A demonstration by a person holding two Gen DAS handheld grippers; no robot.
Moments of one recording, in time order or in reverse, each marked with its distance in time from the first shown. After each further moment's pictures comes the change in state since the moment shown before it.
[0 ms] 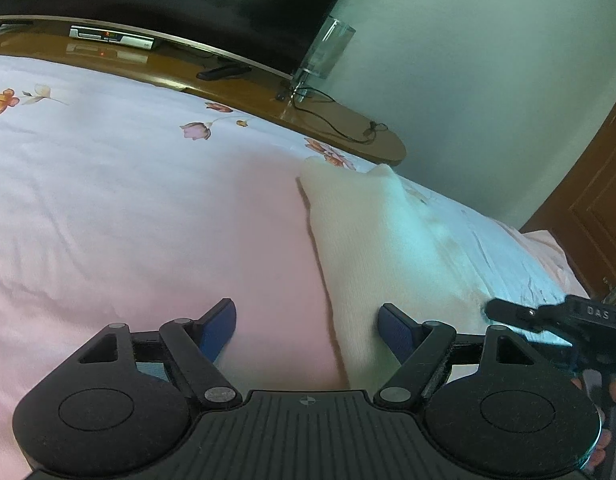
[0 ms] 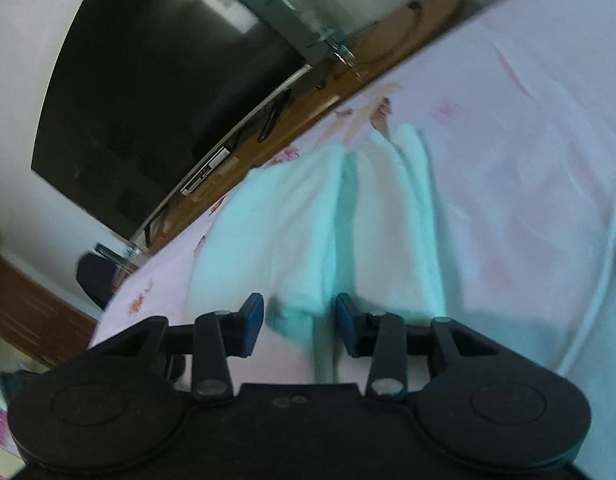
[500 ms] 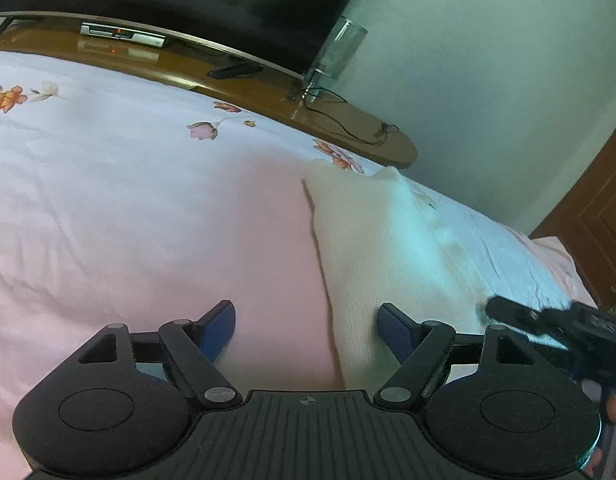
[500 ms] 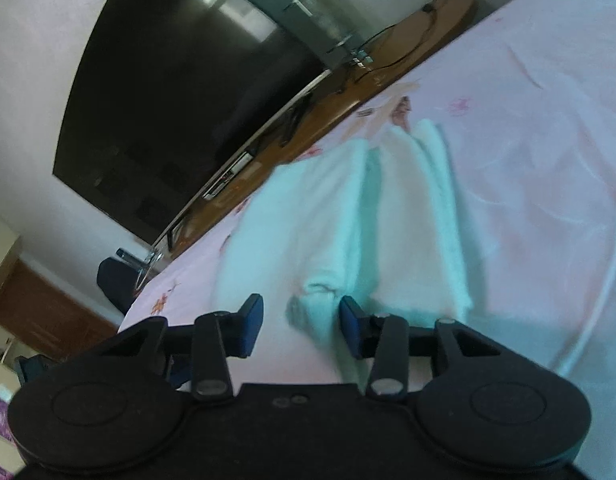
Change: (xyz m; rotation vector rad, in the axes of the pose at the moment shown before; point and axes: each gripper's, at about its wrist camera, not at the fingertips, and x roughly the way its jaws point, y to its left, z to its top) left arm 0.002 -0.005 0.005 -0.021 0.008 0.032; right arm 0.008 0.014 -0.001 -0.073 -0.040 0.038
